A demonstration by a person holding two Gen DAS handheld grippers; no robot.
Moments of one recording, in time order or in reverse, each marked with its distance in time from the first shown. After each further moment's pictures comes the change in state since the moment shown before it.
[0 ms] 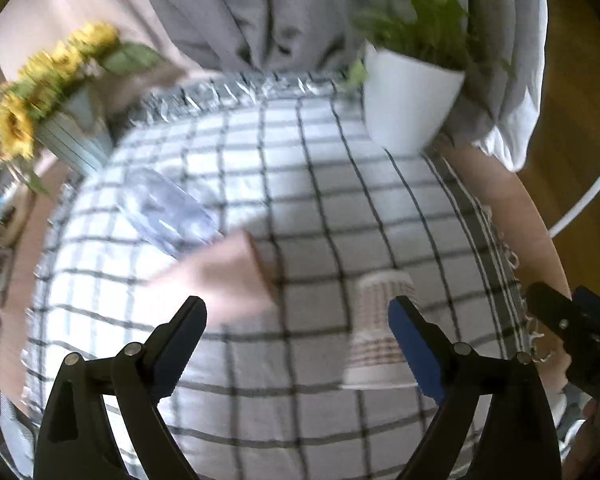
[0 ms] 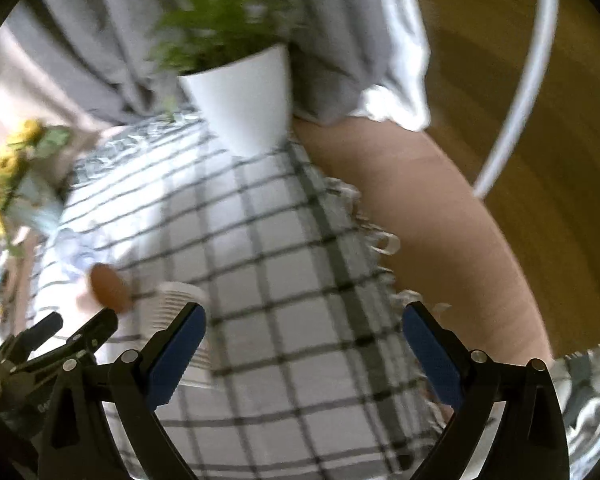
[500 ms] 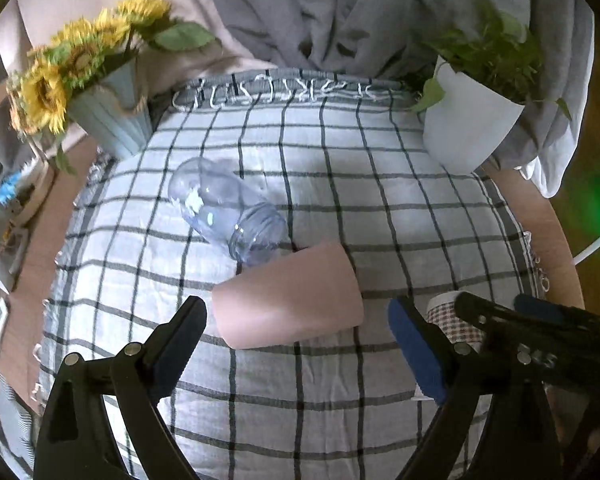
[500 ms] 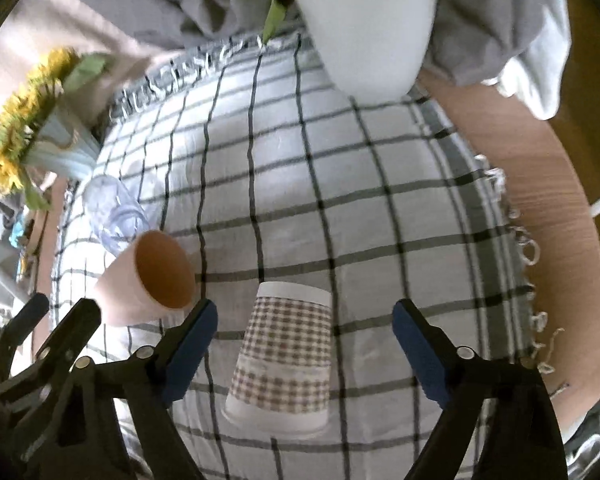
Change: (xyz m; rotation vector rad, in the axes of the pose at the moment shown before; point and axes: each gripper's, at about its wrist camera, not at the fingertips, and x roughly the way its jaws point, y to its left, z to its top) left arm 0.018 0.065 0.008 -0.096 0.048 0.021; right arm 0.084 0.092 0.017 -0.110 0.241 0.124
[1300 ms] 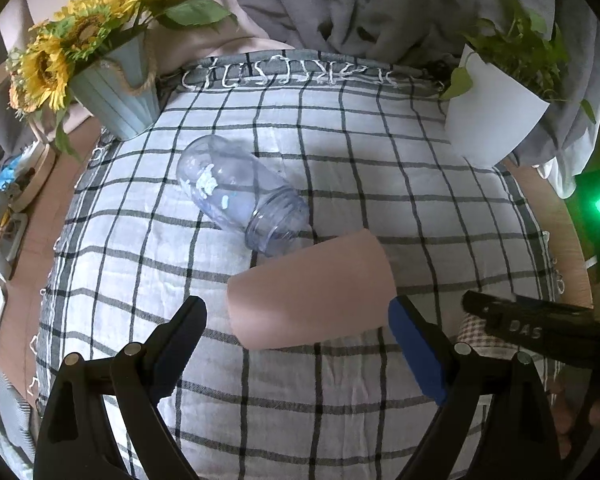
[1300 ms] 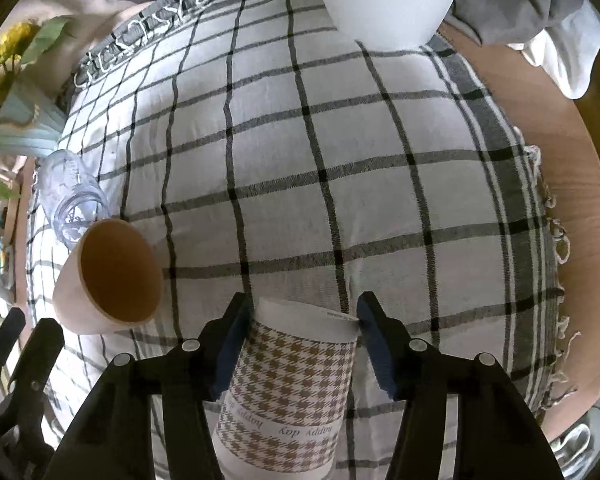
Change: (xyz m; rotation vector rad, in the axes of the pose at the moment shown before) left arm 0.018 0.015 0.000 -0.024 0.040 0.027; right arm 0.044 0.002 0.012 0.005 0.144 -0.050
